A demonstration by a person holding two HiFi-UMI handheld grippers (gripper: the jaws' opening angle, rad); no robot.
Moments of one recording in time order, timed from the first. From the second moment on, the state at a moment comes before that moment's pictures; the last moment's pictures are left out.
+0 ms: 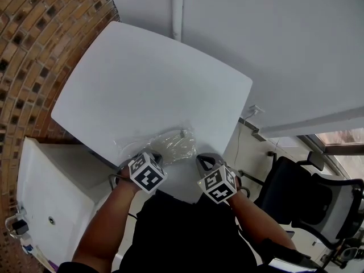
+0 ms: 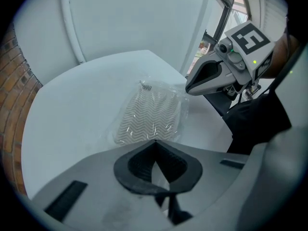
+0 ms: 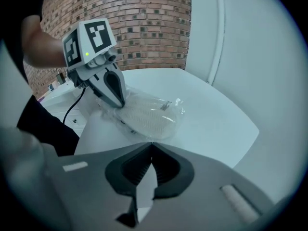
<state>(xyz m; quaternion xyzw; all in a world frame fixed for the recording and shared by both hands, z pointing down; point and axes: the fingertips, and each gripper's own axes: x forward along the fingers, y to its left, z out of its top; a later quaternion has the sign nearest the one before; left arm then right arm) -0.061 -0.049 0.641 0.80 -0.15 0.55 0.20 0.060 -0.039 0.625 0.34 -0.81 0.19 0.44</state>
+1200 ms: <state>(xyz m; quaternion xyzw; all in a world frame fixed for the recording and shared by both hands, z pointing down) -0.062 -0.047 0.640 0.81 -0.17 0.53 0.17 0.059 -0.104 0.598 0.36 -0.83 0.17 0.39</state>
